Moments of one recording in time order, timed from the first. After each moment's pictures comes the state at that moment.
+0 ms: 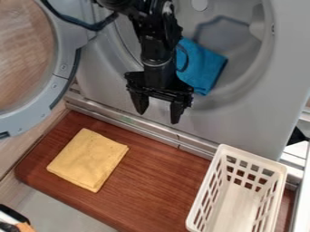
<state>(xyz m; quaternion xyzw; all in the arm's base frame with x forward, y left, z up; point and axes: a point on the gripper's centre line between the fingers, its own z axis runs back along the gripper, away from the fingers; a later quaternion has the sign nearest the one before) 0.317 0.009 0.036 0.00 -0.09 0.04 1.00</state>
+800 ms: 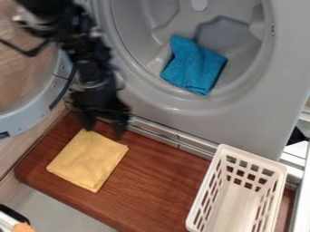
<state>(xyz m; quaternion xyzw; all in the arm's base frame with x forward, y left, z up) 0.265 0.100 0.003 0.01 -0.07 0.05 1.00</state>
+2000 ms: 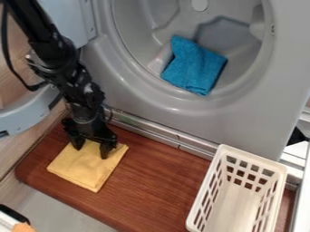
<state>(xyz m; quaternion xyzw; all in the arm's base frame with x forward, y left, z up) 0.272 0.105 -0.086 0.05 -0.09 0.06 0.99</state>
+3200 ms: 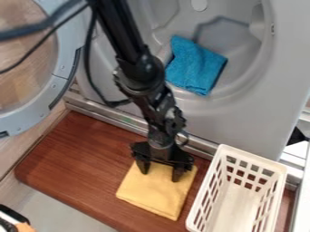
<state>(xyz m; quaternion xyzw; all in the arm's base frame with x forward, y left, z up) 0.273 -0.058 -0.083 0.00 -0.07 0.06 1.00</state>
